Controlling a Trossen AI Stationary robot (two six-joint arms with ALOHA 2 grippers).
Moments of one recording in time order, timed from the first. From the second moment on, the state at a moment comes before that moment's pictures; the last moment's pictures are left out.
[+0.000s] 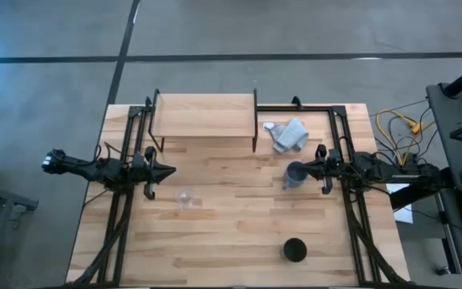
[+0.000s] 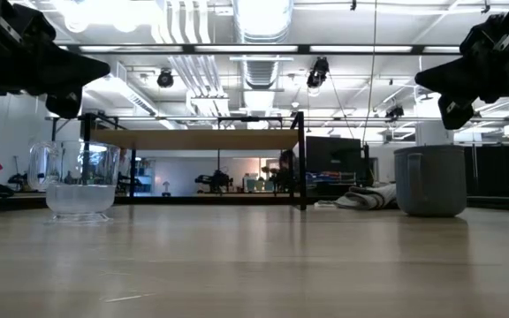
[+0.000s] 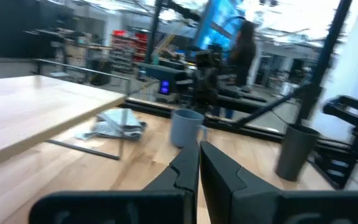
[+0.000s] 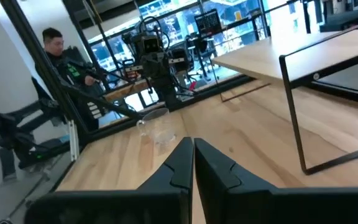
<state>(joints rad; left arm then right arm) -0.26 0.05 0.00 0.07 -0.42 -0.18 -0.01 0.02 0.01 0.03 0.06 0.34</state>
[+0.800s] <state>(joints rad) -0.25 0.05 0.01 0.19 -0.54 -0.07 0.10 0.28 0.39 0.16 0.05 0.46</state>
